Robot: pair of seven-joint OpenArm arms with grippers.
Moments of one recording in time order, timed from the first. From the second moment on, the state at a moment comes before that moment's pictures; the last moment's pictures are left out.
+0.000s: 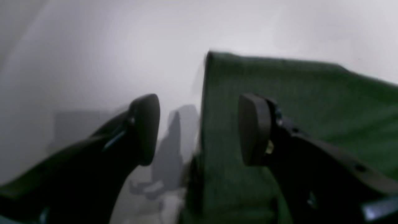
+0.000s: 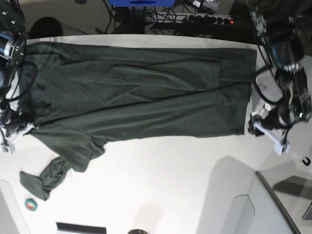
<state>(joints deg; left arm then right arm) -13.5 -19.9 -23.7 63.0 -16.0 -22.2 52.4 21.3 19.8 24.5 37.3 3.3 27.8 -29.8</state>
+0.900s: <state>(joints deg) -27.9 -18.3 -23.8 30.7 -2.9 -22.5 34.5 21.5 19.8 24.5 37.3 3.3 27.8 -29.9</state>
